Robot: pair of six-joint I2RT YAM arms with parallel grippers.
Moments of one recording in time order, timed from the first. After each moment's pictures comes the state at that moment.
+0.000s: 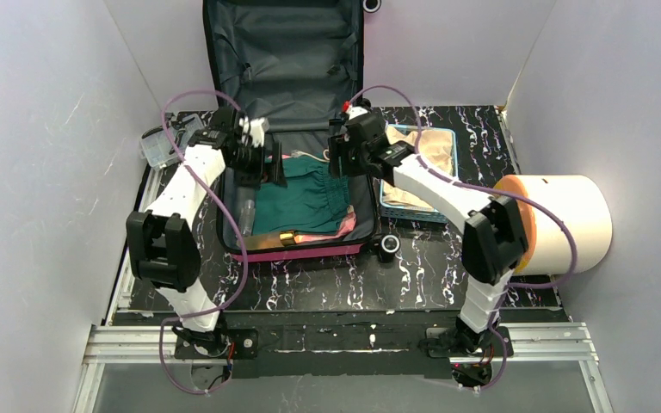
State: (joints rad) left arm -0.21 1.69 1.59 -0.91 0.38 -0.12; right arm 0.66 1.79 1.57 -0.43 0.07 0.35
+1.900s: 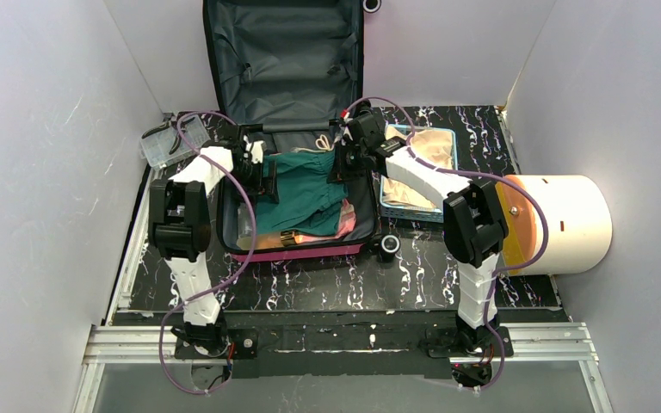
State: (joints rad) left arm -0.11 1.95 1.47 -0.79 0.30 -0.07; right arm 0.60 2.00 1.64 -0.45 -0.26 0.45
